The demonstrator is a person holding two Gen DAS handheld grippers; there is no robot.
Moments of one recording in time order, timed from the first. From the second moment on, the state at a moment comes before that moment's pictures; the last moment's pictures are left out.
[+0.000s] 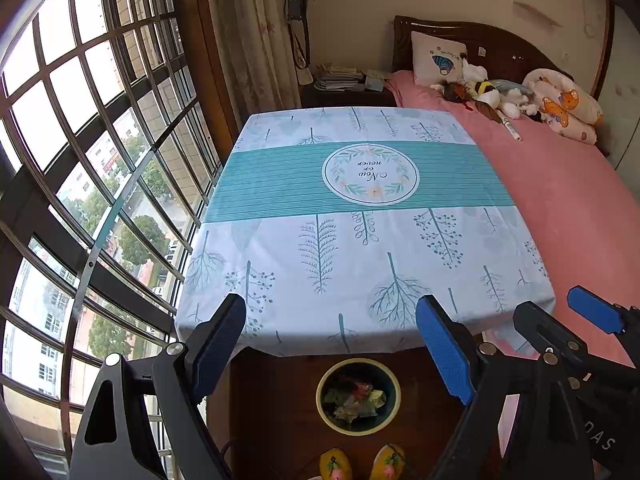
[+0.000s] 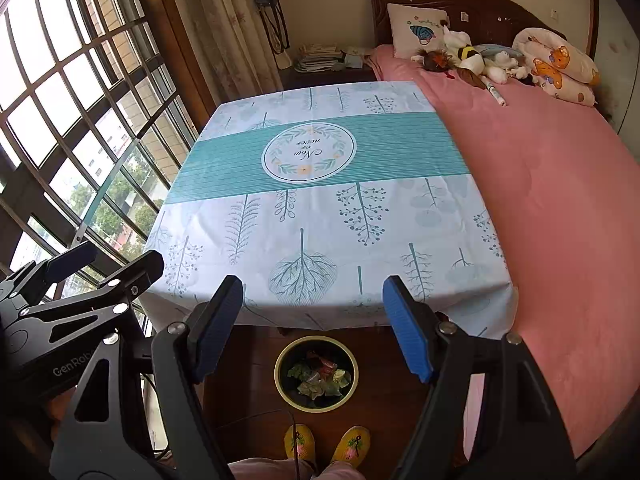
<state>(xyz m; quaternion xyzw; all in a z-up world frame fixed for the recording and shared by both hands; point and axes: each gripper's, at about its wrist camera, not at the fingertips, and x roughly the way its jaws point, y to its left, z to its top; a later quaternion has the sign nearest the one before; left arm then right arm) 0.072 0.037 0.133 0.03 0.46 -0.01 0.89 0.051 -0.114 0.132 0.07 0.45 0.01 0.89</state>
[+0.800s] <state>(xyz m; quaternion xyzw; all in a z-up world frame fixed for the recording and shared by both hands) 0.069 0.020 0.127 0.02 0.47 0.02 0.88 0.055 -0.121 0.118 0.07 0.46 0.03 0.89</state>
